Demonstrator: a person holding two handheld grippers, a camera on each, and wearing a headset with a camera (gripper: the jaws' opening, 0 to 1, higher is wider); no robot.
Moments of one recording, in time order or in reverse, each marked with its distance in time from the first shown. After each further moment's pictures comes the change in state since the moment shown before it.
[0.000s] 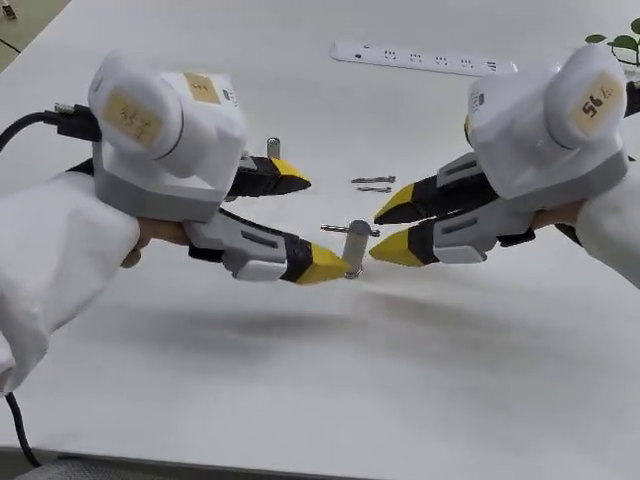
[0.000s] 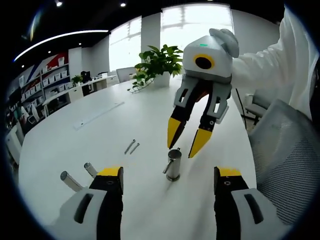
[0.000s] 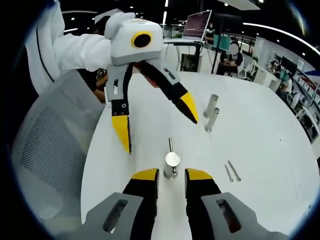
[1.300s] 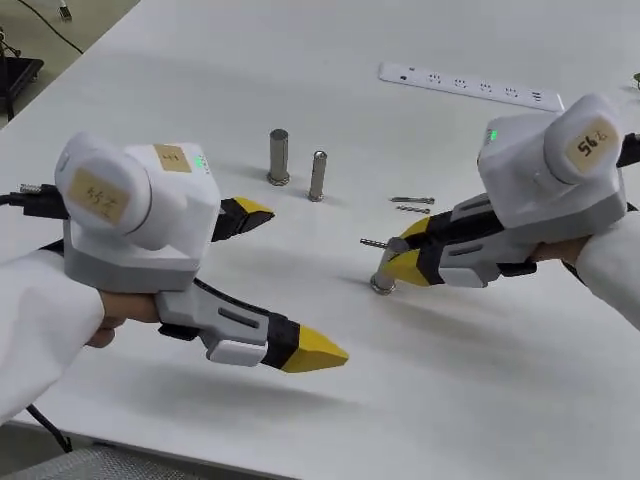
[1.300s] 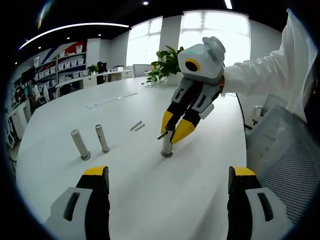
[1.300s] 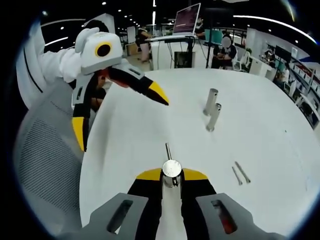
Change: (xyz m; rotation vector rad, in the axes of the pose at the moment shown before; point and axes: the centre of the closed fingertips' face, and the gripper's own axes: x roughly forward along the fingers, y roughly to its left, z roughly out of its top) left arm -0.038 -0.012 -0.036 -0.145 -0.021 0.084; right arm 0.024 0.001 0.006 0.086 0.002 -0.010
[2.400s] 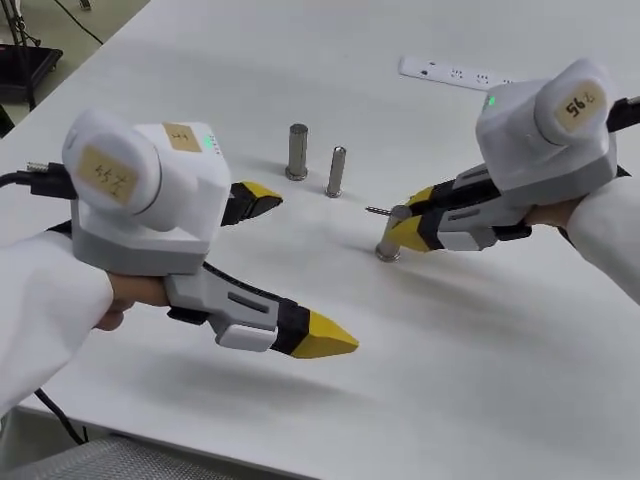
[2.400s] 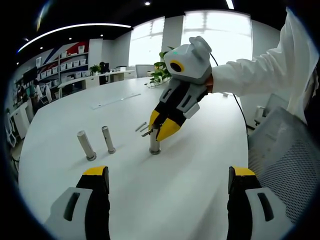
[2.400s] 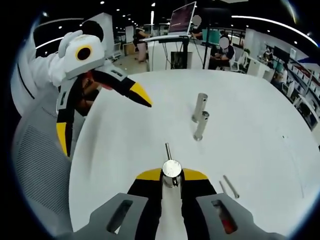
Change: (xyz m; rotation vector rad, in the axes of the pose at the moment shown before) left arm -0.006 0.007 0.004 -0.004 0.000 0.020; right arm 0.014 -0.030 0.014 0.004 0.001 -0.021
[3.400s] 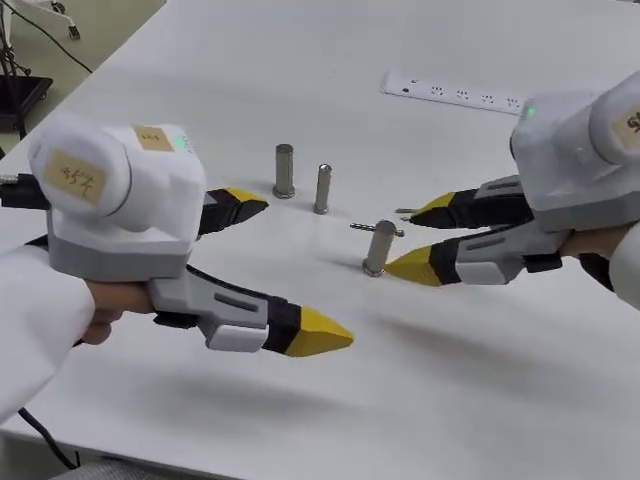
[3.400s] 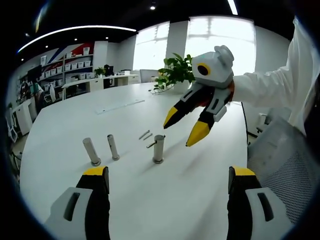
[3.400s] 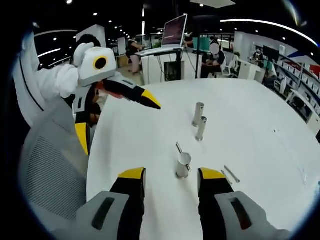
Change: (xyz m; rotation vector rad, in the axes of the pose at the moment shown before) left arm -0.011 0.003 0.020 -0.036 -0.053 0.025; right arm -0.045 0.021 0.002 0.097 -0.098 -0.050
